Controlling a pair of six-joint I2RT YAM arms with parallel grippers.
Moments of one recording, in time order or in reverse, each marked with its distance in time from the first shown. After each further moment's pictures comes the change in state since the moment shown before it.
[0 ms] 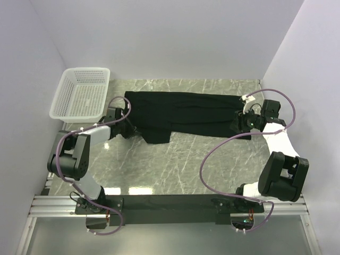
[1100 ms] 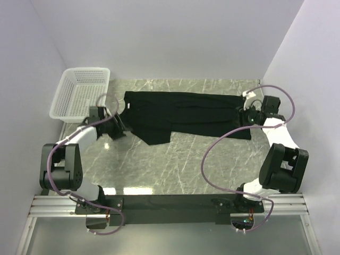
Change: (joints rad) left arm 0.200 -0.159 0.033 -0.159 0.164 0.256; right arm -0.002 0.089 0.084 0.053 0.063 -0.010
